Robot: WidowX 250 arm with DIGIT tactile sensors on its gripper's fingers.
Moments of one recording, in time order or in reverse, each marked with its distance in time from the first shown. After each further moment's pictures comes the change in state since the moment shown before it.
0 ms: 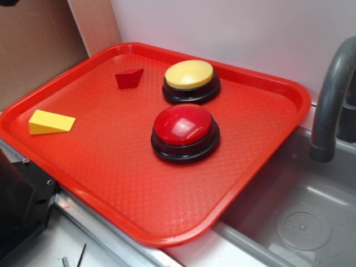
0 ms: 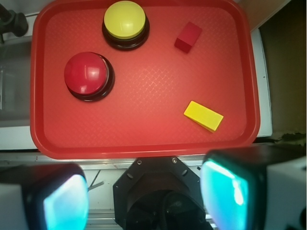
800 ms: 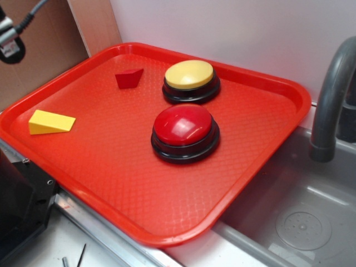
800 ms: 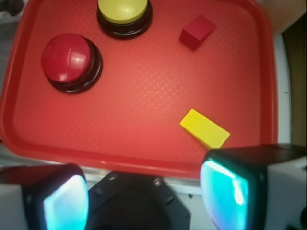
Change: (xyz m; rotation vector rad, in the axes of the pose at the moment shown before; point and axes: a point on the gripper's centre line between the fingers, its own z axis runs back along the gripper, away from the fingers) arm -0.008 0.059 -0.068 -0.014 -0.093 -0.086
